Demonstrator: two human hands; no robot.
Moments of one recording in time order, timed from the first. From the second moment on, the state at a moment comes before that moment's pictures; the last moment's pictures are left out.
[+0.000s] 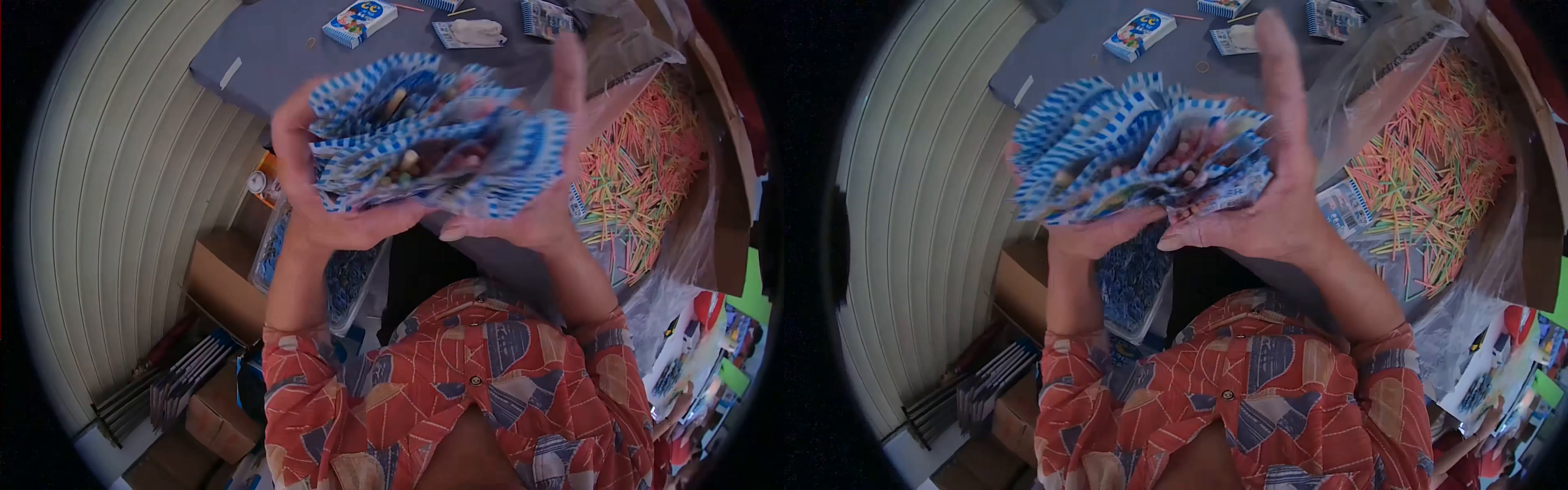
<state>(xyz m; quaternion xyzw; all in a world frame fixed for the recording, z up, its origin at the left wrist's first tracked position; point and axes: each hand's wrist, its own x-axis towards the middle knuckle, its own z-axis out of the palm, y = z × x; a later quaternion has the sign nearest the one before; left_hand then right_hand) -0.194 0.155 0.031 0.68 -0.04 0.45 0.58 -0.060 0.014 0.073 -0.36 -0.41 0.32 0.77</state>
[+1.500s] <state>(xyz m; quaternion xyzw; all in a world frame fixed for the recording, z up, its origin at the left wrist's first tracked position) -0.177 0.222 -0.011 0.79 0.01 0.30 0.54 -0.007 0.099 0.071 -0.63 -0.75 0.04 0.20</state>
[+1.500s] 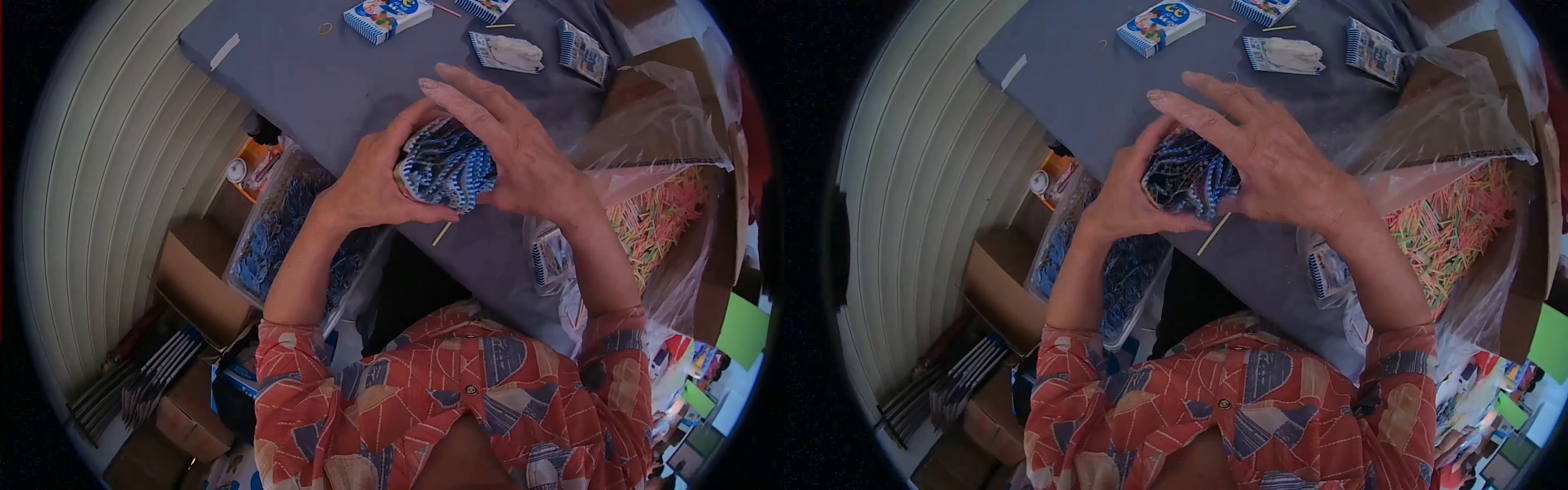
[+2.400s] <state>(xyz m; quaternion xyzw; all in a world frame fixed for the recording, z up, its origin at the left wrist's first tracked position) -0.231 0.213 -0.029 0.51 0.21 0.53 0.64 -0.021 0.108 0.076 -0.60 -0.76 0.11 0.22</state>
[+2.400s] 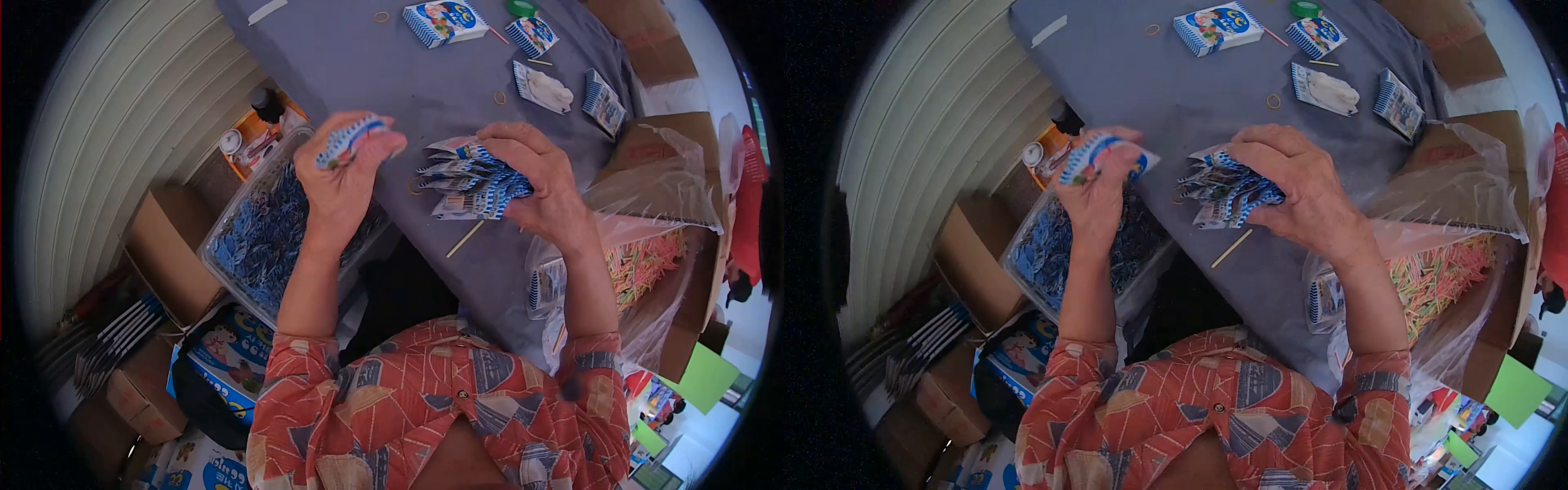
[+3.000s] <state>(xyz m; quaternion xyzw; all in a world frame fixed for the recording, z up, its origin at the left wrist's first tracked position) -0.201 0.199 -0.016 0.62 0.16 0.40 0.66 -0.013 0.114 0.065 -0.59 -0.77 0.16 0.20</state>
